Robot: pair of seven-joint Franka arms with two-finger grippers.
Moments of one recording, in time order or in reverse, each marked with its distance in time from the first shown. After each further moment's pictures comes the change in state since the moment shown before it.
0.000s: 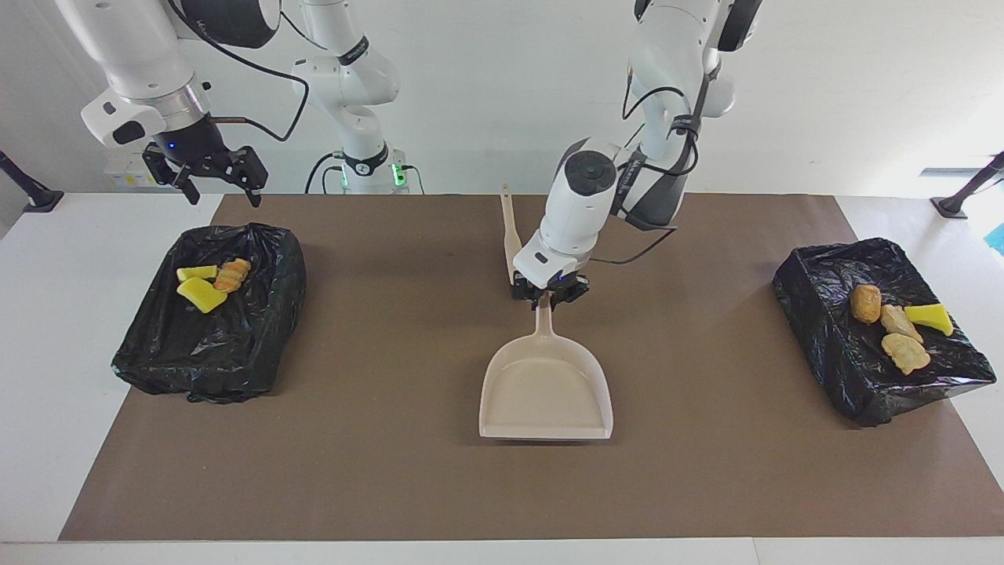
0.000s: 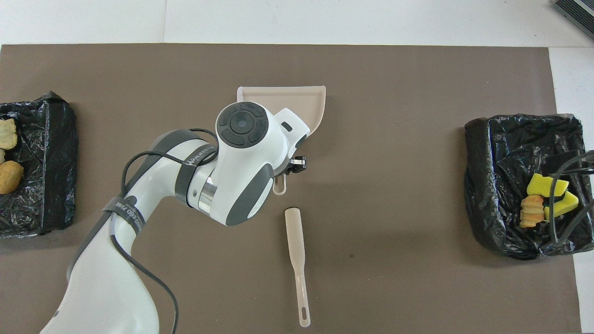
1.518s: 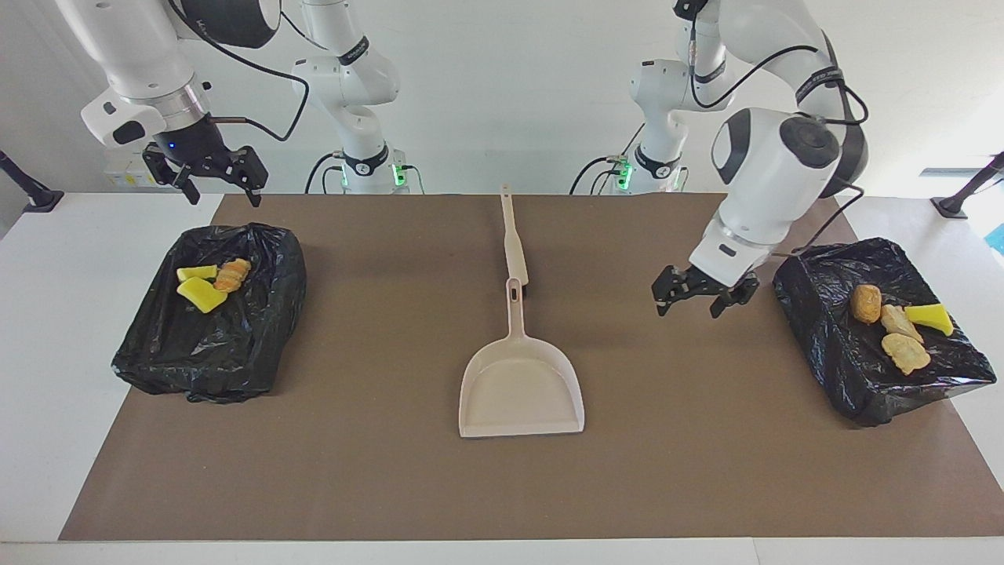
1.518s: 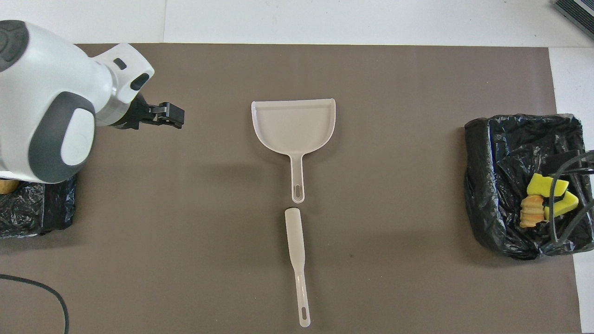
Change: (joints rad) left arm 0.417 -0.200 0.045 0.040 0.011 -0.208 0.483; right arm 0.000 0.000 0.000 0.000 0.000 0.000 0.000
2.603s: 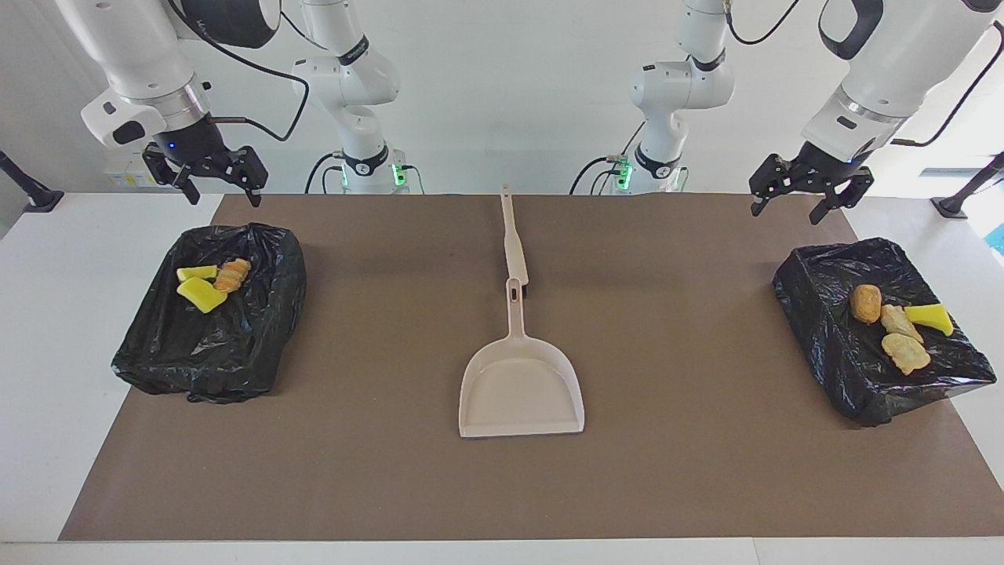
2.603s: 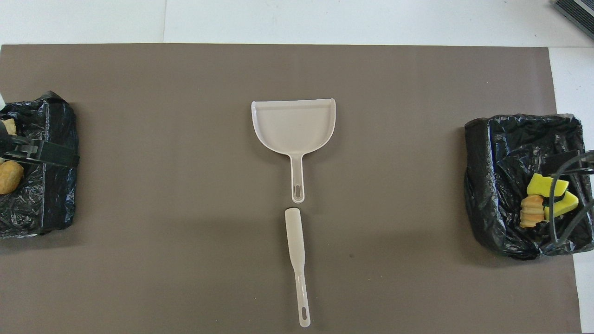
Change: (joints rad) left arm 0.143 -0.235 0.000 -0.004 0.040 -0.294 0.214; right arm 0.000 0.000 0.000 0.000 0.000 0.000 0.000
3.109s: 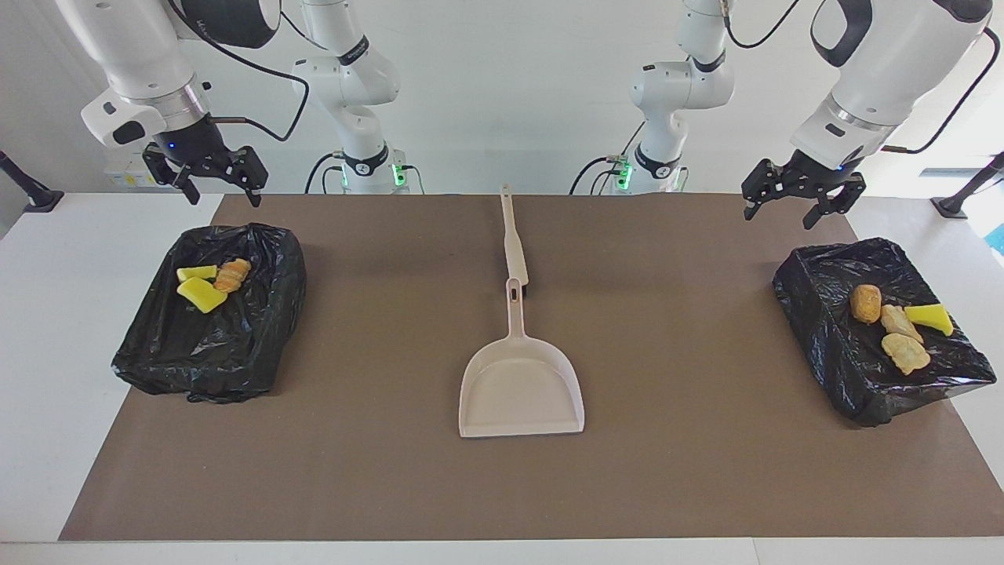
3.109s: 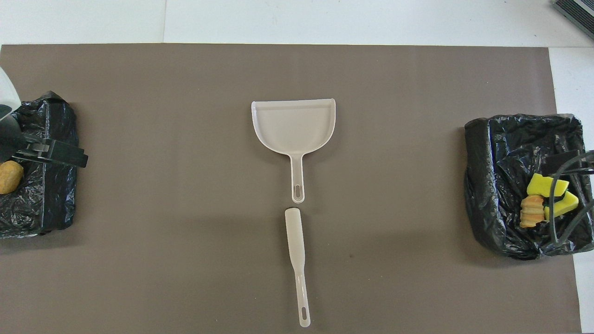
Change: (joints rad) left arm -0.005 0.014 -0.018 0.020 0.004 -0.028 0.000; right arm 0.000 0.000 0.000 0.000 0.000 0.000 0.000
